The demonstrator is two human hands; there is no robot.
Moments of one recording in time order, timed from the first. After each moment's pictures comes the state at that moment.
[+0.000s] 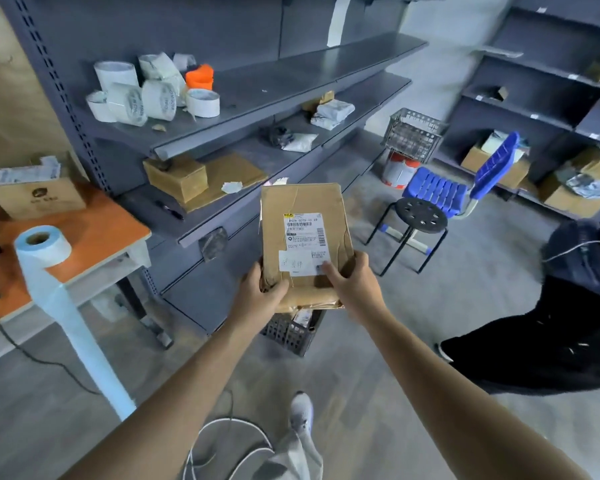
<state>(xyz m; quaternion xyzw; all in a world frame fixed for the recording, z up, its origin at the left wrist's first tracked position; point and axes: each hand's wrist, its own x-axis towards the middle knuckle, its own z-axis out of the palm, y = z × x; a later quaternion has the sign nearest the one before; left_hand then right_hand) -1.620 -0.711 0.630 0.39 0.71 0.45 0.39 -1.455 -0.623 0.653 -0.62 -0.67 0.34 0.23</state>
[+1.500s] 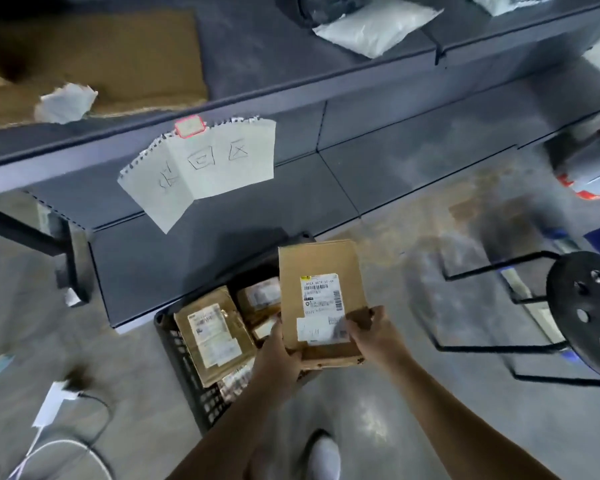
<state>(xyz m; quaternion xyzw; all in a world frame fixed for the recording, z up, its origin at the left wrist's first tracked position) -1.519 -0.161 0.227 0.11 0.83 0.33 0.43 -1.427 0.001 0.237 -0.55 -0.72 0.39 -0.16</state>
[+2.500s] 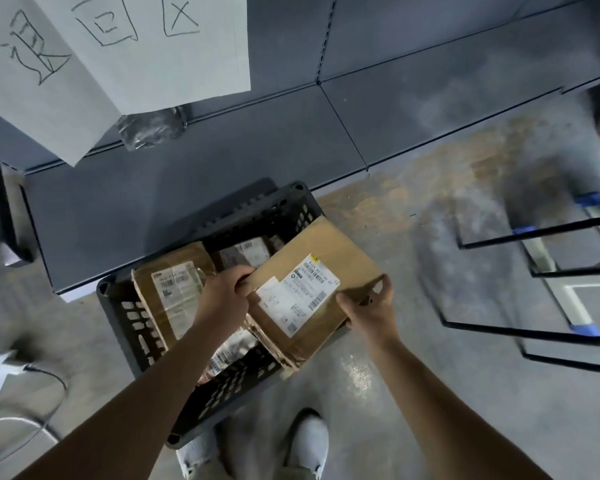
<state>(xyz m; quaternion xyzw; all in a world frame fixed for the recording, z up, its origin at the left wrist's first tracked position) -1.593 -0.151 0.098 0.15 0.88 0.29 0.34 -1.420 0.017 0.093 -0.61 -0.58 0.53 -0.01</state>
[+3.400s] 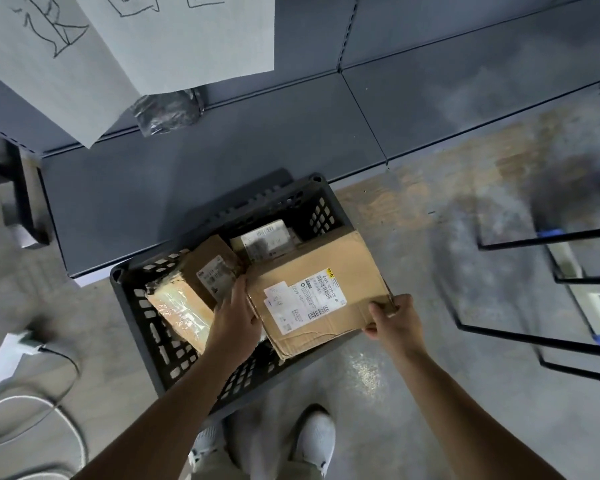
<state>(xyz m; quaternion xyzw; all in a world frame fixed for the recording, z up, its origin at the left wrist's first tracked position) -1.560 -0.183 0.070 0.14 0.88 0.27 0.37 -1.403 0.024 0.072 -0.64 -0.59 0.49 -0.02</state>
